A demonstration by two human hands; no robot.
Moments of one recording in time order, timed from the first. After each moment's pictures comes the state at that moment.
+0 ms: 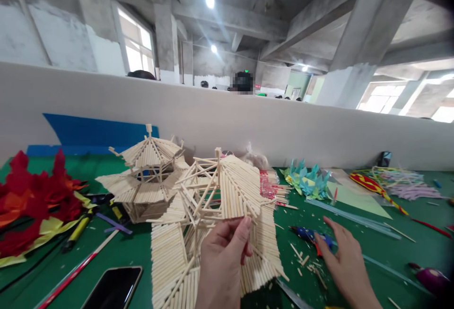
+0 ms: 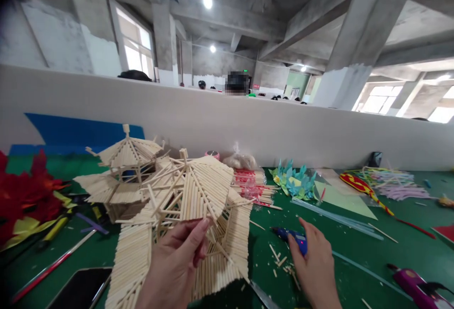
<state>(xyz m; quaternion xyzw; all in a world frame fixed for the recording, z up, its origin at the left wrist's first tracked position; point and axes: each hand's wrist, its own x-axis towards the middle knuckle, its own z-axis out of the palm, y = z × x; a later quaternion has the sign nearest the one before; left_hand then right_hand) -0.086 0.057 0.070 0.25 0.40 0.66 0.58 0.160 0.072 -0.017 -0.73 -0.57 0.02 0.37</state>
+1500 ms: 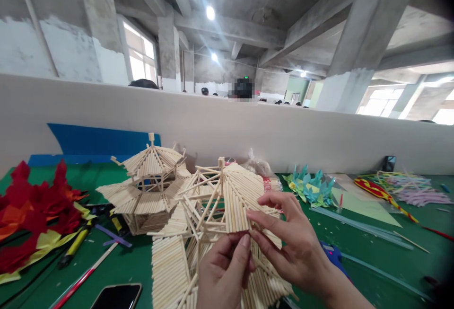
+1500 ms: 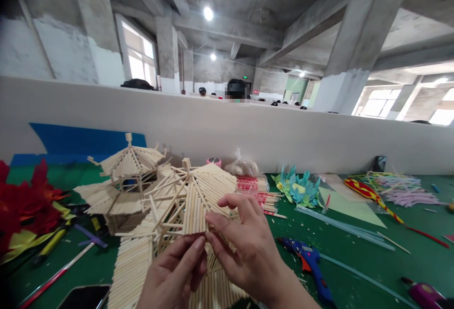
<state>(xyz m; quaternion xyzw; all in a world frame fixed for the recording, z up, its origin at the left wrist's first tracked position) -0.100 0.057 0.065 0.26 0.38 0.64 0.61 0.030 0.084 0.100 -0.32 -0.85 -0.06 0.42</state>
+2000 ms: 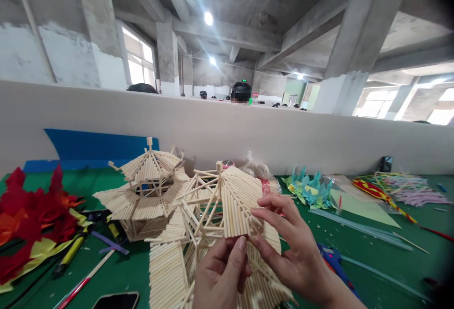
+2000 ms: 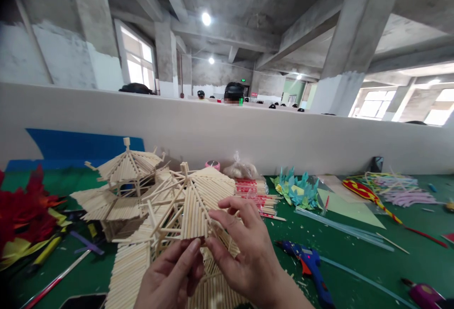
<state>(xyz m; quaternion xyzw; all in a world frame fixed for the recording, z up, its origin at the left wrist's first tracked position) -0.103 0.058 0.066 0.26 0.40 0.64 0.60 0.031 0.087 0.091 -0.31 -0.83 -0.01 0.47</state>
